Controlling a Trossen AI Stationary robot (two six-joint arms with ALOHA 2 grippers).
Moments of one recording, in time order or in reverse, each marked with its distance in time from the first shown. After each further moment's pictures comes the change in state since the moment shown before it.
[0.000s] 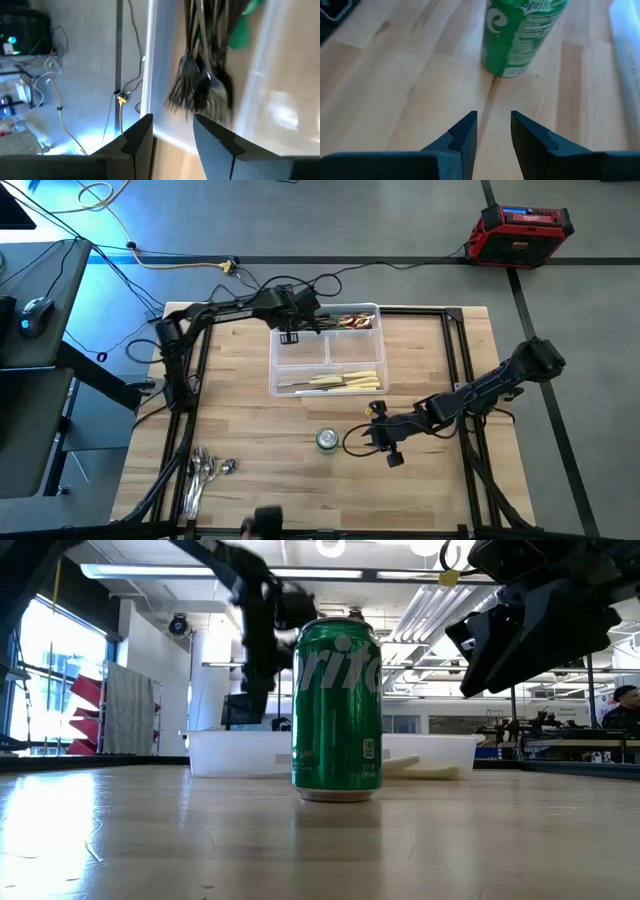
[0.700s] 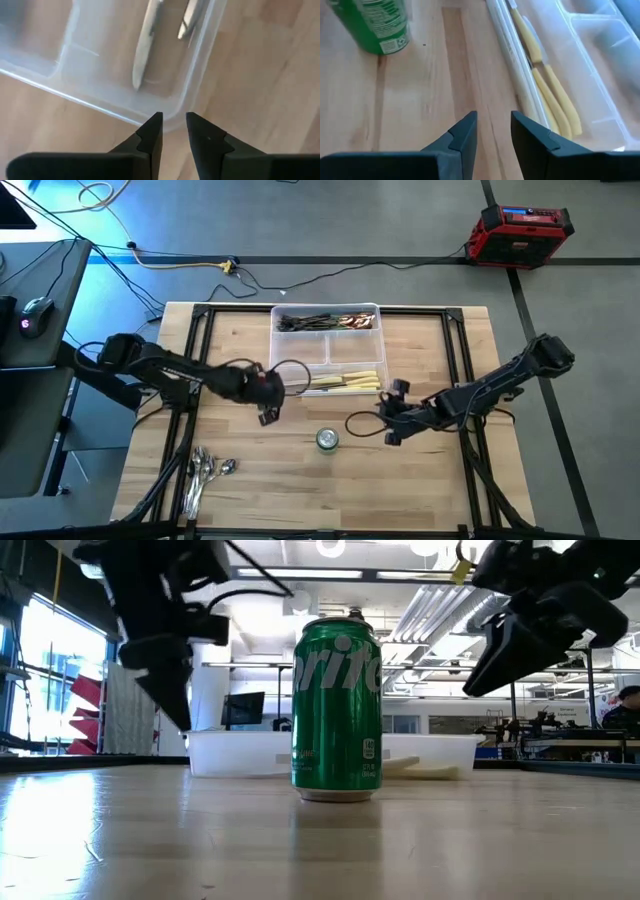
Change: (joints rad) left arm -0.605 -0.425 -0.712 0.251 0.197 -0.871; right arm 0.000 -0.118 0.000 -0.300 0.394 0.291
